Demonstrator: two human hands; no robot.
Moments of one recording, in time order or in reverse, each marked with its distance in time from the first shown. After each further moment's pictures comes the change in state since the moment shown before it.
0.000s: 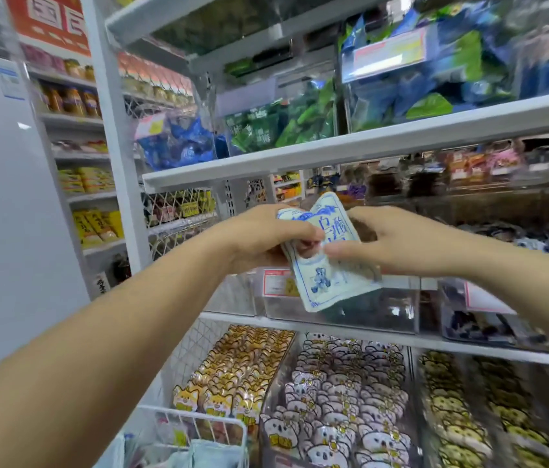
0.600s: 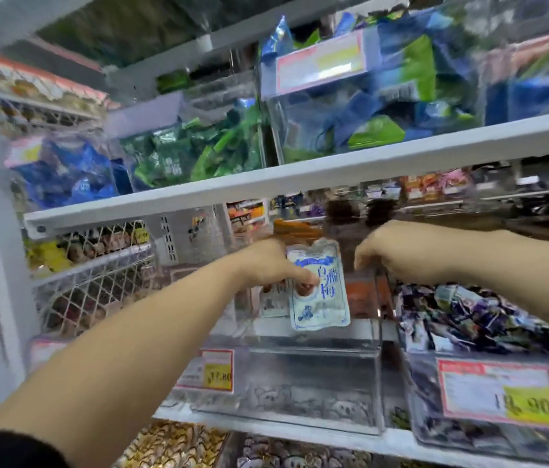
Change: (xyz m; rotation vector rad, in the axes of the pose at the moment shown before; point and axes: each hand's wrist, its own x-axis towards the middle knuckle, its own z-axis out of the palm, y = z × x) left_hand 0.176 -0.009 0.028 0.816 0.054 0.045; right_hand 0.054 0.138 -0.062 -0.649 -0.227 0.133
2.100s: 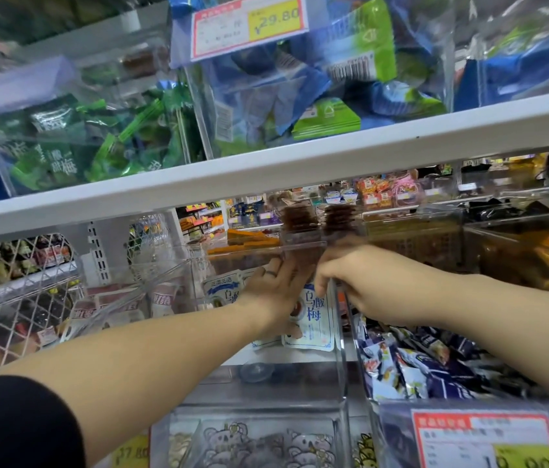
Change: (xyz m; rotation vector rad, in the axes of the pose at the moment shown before) left_hand 0.096 -0.005 0.107 0.890 0.231 0.447; right_hand -0.008 0.011 0.036 0.163 0.154 -0.008
